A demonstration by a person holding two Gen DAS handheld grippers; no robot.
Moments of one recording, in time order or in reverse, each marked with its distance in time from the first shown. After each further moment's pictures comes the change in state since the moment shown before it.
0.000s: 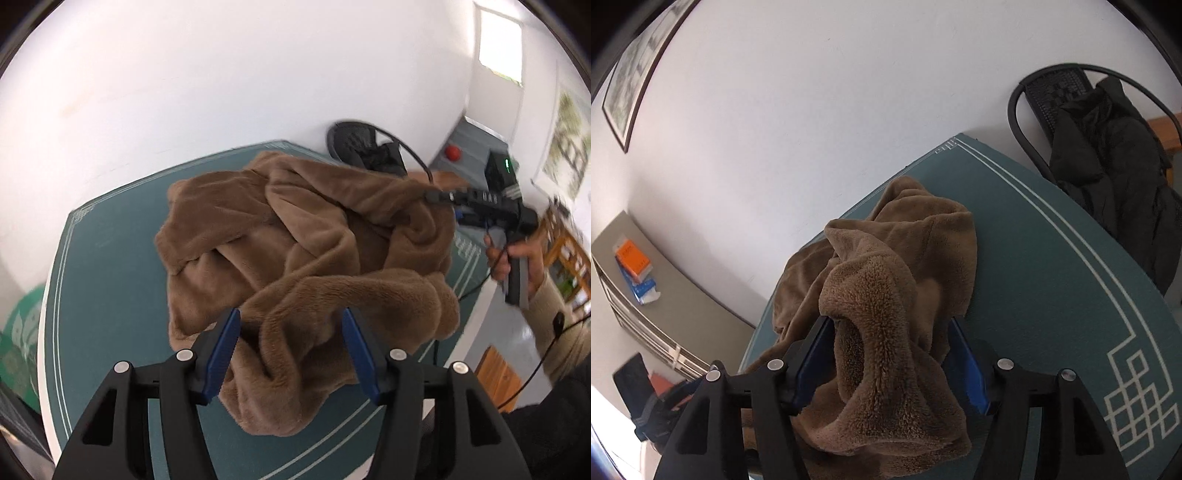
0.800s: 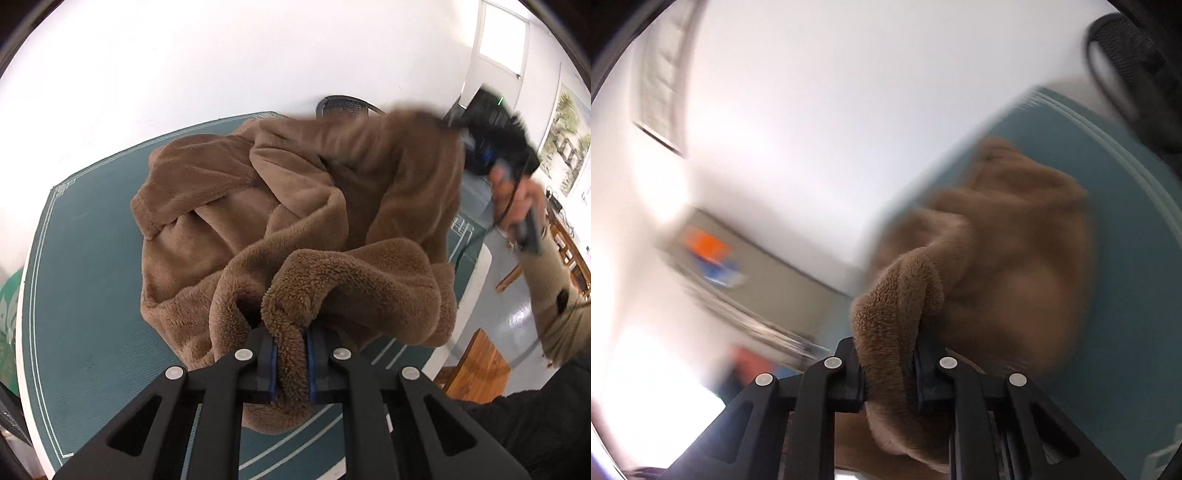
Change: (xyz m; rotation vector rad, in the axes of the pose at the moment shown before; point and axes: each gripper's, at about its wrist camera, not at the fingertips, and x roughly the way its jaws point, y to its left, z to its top) left arm 0.013 -0.004 -0.020 -0.039 0.080 -0.064; right arm 0.014 0.028 0.046 0.071 0.124 0.485
